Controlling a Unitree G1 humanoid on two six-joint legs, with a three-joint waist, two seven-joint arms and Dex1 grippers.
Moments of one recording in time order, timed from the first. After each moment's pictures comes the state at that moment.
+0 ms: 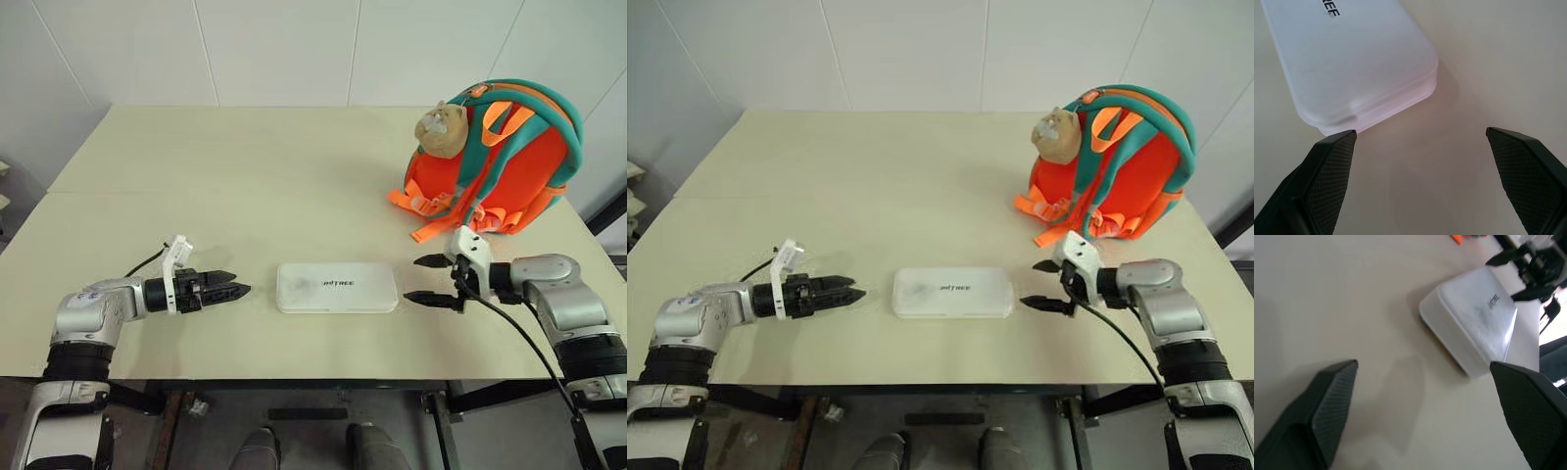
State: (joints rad) left arm -0.59 0.67 0.09 0.37 -0.51 0.95 -1.10; right arm -0.57 -0.76 0.10 0.26 0.20 0.36 1.23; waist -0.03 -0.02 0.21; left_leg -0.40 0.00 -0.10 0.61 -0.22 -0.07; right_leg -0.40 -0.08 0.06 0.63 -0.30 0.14
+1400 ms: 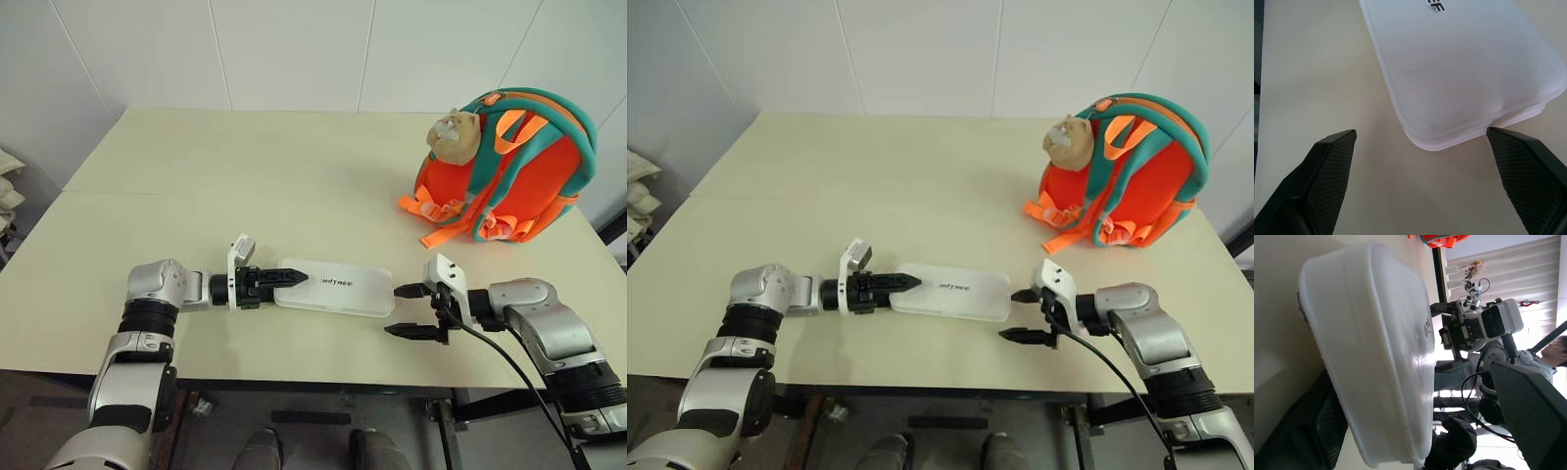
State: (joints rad) left arm -0.82 0.44 0.08 0.62 -0.59 1.39 -1.02; right arm -0.41 -0.73 0.11 0.04 0.28 0.46 1.22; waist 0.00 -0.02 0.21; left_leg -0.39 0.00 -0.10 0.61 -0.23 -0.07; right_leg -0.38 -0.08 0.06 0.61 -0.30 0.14
